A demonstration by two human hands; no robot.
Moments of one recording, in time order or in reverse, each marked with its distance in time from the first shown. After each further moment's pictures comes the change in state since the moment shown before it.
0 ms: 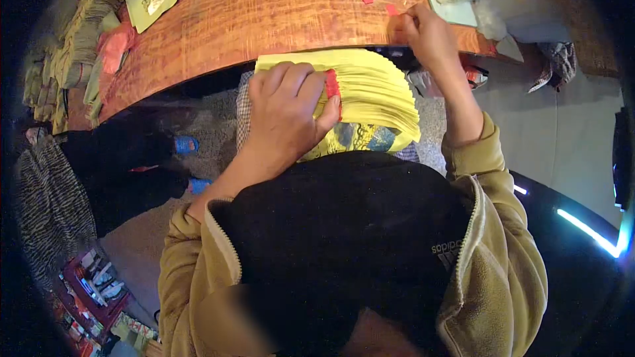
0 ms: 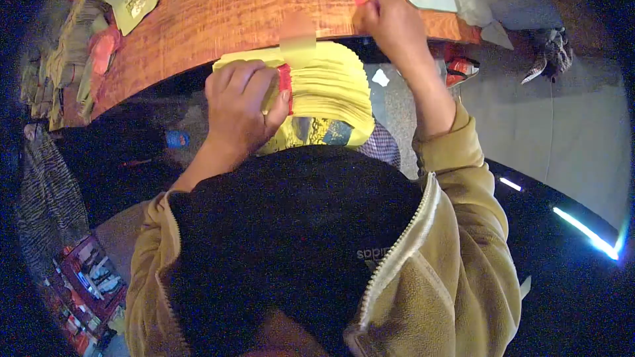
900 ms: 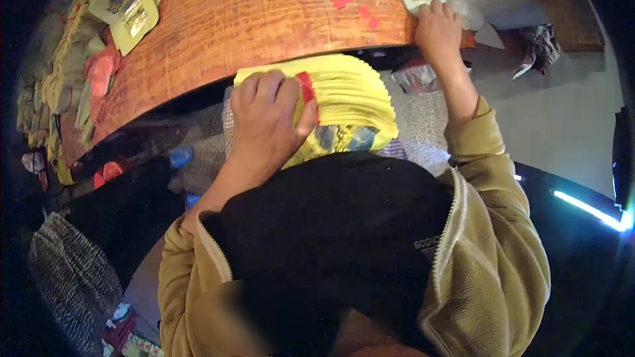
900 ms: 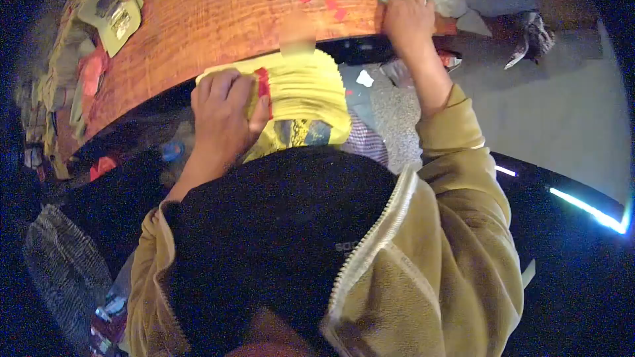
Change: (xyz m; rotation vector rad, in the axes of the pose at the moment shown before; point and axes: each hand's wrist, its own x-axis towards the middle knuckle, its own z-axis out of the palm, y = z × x) left_hand 0.004 0.001 -0.003 0.012 -0.112 -0.047; right_hand 0.009 0.074 -0.010 -0.730 0.148 -0.208
